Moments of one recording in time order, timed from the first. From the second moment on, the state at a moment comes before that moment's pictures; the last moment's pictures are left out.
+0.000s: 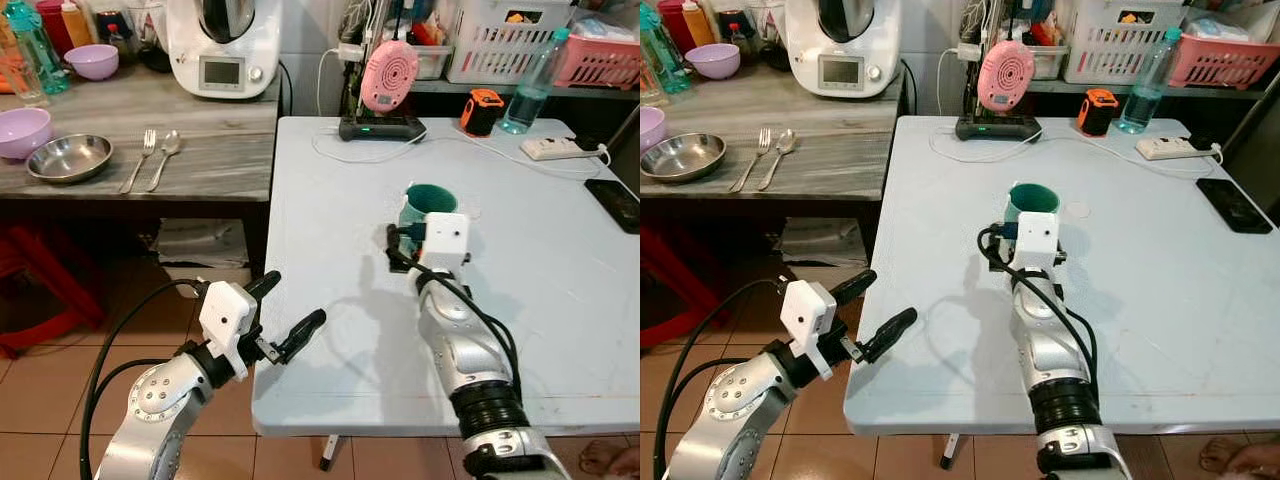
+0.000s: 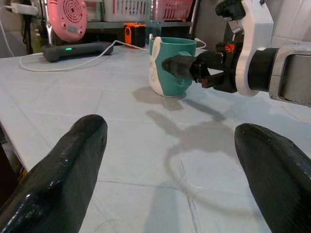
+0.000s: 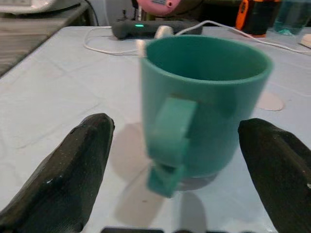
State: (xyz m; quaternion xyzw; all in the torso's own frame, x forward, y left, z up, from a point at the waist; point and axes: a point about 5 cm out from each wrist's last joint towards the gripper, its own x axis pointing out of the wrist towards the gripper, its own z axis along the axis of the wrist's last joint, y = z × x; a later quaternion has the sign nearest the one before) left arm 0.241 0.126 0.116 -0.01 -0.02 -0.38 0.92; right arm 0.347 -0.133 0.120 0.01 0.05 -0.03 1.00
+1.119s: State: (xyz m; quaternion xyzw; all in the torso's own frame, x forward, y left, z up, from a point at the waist) left arm 0.242 0.122 0.118 -0.01 -0.02 -0.40 0.91; right arm 0.349 -0.144 0.117 0.00 0.04 -0.05 1.00
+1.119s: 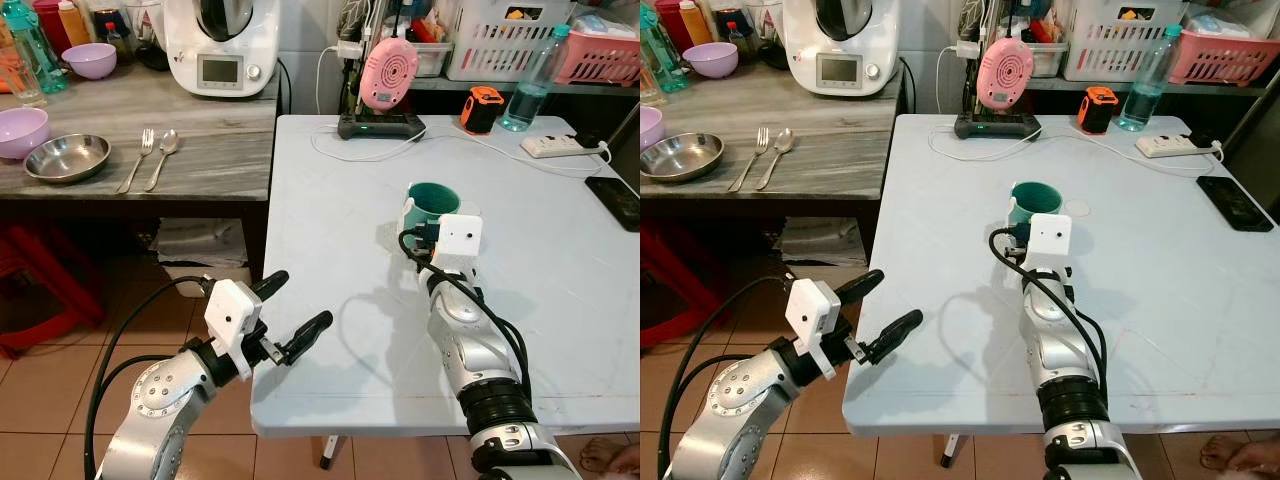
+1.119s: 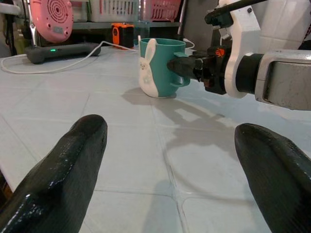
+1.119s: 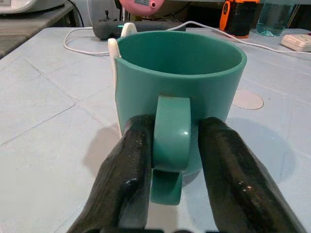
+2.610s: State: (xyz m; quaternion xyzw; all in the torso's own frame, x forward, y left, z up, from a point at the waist) left arm 0.287 0.140 0.125 -0.02 -0.04 -0.20 0.98; right arm 0.306 -0.170 0.141 0.00 -0.03 -0.06 1.00
